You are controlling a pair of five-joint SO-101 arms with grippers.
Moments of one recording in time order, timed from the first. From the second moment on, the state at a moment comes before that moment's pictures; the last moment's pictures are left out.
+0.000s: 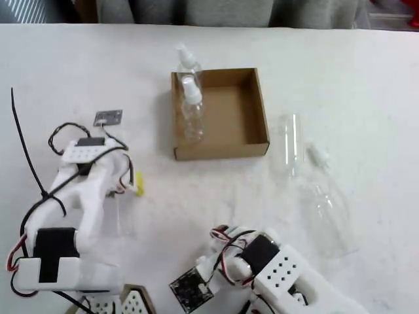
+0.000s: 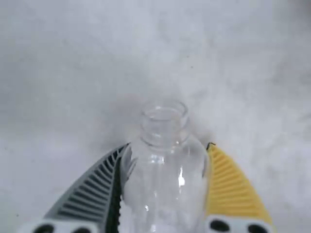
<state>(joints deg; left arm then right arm) -8.1 -1.5 40.2 60.8 6.3 -48.6 -62.5 76.8 74.7 82.2</state>
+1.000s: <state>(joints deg) -8.1 -1.5 40.2 60.8 6.3 -43.2 -32.3 62.2 65.2 68.0</state>
